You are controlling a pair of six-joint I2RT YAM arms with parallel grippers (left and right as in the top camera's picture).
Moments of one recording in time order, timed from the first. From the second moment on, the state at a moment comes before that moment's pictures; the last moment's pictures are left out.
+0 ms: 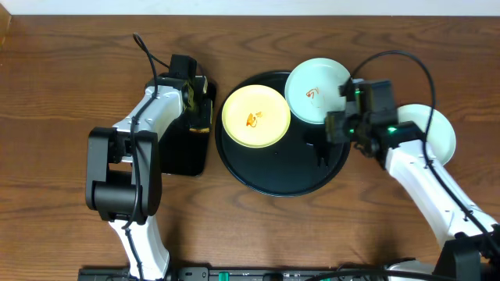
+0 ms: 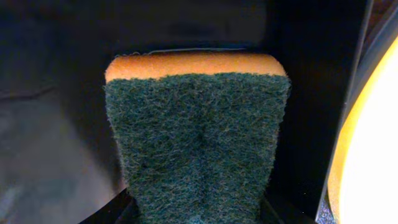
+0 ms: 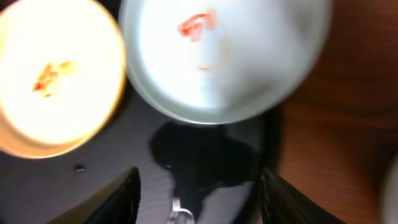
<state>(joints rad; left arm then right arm) -0.12 2.02 1.35 -0.67 0.12 -0.09 0.25 1.50 0.98 -0.46 -0.10 0.16</state>
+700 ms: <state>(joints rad) -0.12 2.02 1.35 -0.67 0.12 -0.09 0.49 1.83 0.98 -0.18 -0.13 0.53</state>
